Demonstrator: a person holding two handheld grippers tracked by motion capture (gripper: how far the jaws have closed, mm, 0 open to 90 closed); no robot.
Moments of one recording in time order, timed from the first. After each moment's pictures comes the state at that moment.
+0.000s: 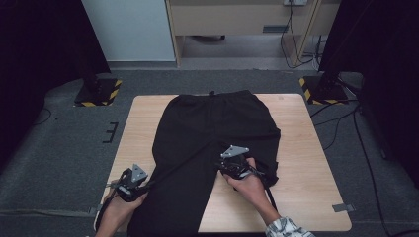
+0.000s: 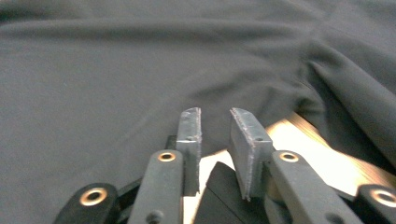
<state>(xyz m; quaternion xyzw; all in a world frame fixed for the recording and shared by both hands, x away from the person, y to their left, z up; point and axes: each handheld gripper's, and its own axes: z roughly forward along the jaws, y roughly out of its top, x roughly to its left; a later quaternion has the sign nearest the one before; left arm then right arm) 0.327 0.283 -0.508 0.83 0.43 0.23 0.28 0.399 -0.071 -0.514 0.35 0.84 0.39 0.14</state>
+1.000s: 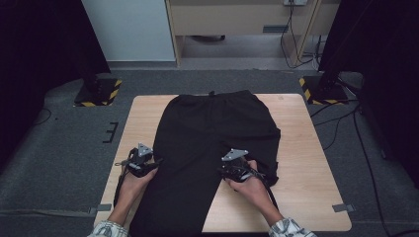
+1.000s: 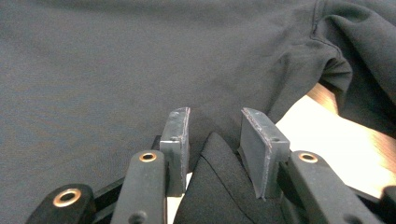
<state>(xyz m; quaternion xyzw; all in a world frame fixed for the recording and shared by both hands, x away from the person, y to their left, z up) 0.404 0.276 -0.526 0.79 0.48 0.23 0.31 0.397 -0.078 -0.526 0.34 0.86 0.35 0.14</state>
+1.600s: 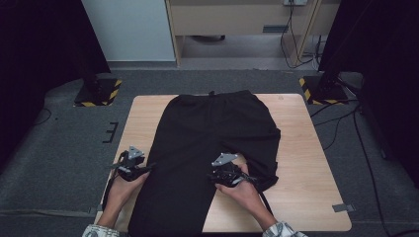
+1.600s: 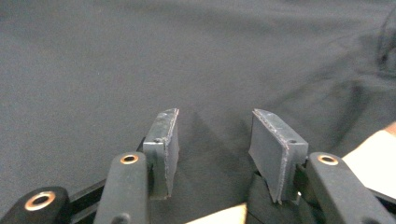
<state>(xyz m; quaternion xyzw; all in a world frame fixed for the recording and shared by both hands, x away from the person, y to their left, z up) 0.384 0.290 -0.516 0.81 0.47 0.21 0.30 0.383 -0.049 -0.525 0.32 0.87 0.37 0.12</state>
